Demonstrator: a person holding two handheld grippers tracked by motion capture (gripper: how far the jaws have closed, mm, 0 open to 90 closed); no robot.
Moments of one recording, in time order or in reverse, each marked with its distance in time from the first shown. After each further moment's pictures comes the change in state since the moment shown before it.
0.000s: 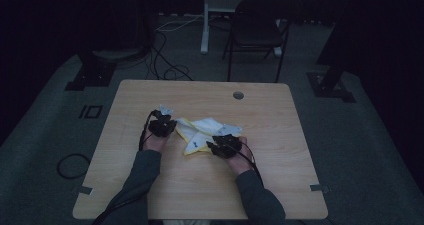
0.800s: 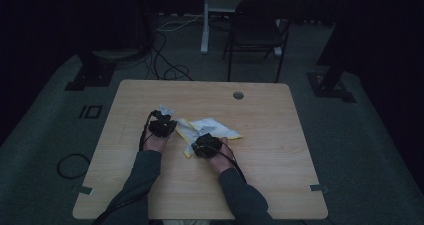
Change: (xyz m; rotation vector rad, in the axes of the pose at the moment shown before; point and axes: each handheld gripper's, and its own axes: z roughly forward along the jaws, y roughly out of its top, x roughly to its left) left arm 0.001 -0.001 0.002 0.004 0.001 -0.011; right arm 0.031 0.015 0.055 0.118 0.005 -0.041
